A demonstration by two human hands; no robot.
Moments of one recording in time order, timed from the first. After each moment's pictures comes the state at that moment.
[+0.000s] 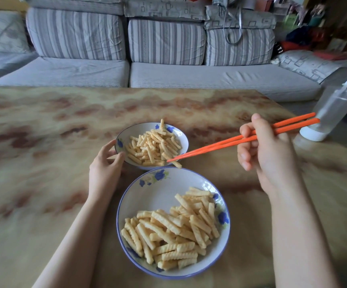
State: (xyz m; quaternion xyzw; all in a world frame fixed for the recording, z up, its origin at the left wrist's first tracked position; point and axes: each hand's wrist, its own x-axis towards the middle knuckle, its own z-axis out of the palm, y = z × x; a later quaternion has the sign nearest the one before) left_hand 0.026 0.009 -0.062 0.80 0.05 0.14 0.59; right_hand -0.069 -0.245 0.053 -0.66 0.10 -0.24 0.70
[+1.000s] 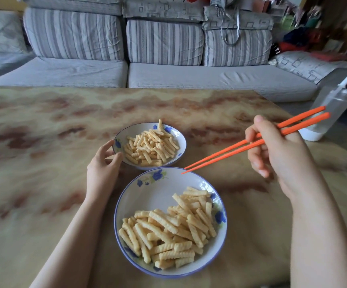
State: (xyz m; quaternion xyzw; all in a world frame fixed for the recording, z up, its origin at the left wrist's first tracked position) left_hand 0.025 0.007 -0.060 0.79 0.06 0.14 0.59; right_hand -0.087 -0.263 0.063 -0.75 0.07 -0.21 0.62
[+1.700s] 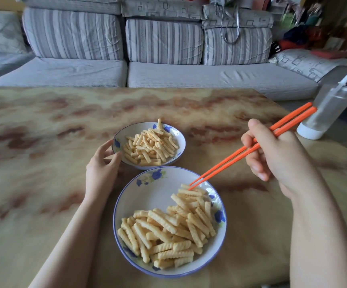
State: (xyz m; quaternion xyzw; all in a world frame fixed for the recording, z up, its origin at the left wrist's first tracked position) left_hand 0.026 0.007 -0.060 0.78 0.05 0.14 0.61; right_hand -0.089 -0.266 0.062 -0.79 0.09 -0.17 0.59
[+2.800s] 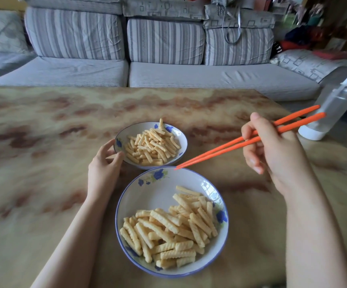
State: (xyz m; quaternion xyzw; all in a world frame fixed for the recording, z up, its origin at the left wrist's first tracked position) left_hand 0.024 0.007 -0.059 0.79 0.06 0.14 0.59; right_hand -0.077 -0.261 0.057 -0.73 0.04 -0.20 0.65
